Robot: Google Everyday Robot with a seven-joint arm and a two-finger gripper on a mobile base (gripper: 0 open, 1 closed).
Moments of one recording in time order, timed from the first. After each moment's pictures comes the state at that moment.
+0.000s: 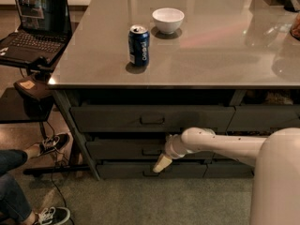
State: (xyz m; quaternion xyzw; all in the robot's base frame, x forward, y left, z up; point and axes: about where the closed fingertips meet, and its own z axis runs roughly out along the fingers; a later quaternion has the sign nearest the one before) arm 0.619 -0.063 0.407 -0.55 0.77 0.12 0.28
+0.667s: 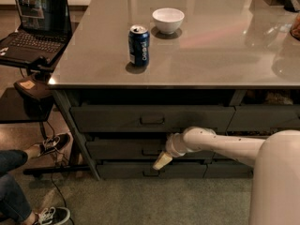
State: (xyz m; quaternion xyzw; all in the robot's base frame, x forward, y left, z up) arm 0.634 -0.067 0.402 -0.54 0.78 0.13 0.29
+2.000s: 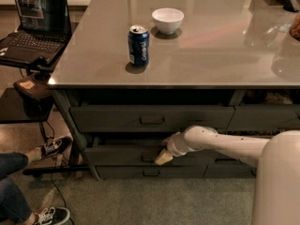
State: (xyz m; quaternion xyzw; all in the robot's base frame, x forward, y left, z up) arm 0.634 -0.067 0.411 -0.54 0.78 0.13 0.29
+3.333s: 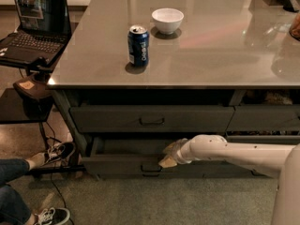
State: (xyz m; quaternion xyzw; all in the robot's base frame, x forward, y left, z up) arm 0.594 -0.087 0.434 -0.51 0.79 0.11 0.31
